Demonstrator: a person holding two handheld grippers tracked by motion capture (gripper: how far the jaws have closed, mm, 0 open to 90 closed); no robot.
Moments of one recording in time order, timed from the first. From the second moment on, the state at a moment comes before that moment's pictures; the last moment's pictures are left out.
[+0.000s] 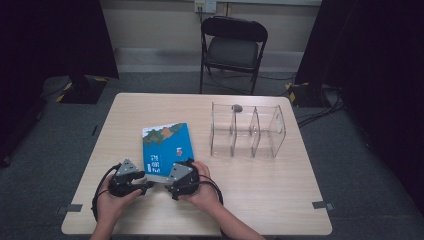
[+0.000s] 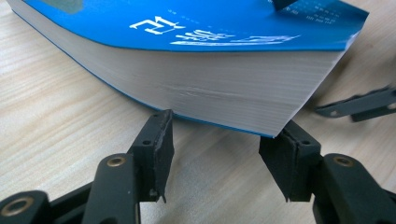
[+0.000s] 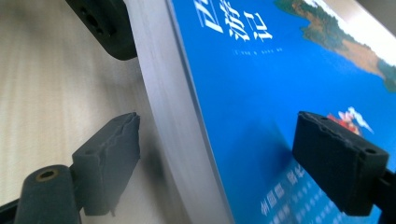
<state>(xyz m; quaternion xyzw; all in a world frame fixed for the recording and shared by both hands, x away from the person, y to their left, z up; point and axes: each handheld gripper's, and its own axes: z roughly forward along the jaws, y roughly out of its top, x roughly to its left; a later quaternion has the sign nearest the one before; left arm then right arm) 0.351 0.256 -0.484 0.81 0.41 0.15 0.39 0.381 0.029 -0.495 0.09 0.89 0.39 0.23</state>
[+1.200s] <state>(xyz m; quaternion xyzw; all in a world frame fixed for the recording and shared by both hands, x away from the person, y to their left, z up) 0.353 0.253 -0.493 0.83 0.37 0.15 0.40 0.377 0.013 -0.453 0.09 0.91 0.35 0.23</state>
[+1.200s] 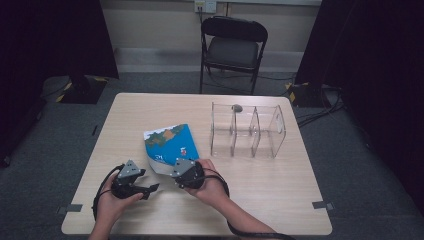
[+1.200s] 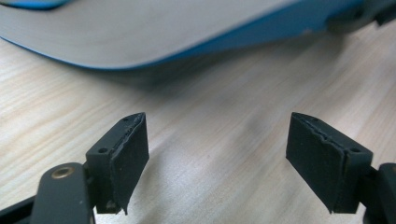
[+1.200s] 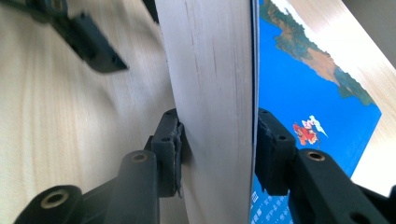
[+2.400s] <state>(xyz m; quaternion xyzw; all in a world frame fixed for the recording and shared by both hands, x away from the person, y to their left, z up) 0.353 0.259 -0.501 0.85 0.35 0.15 0.37 0.384 0.008 -0.403 0.11 0.92 0.33 0.17</state>
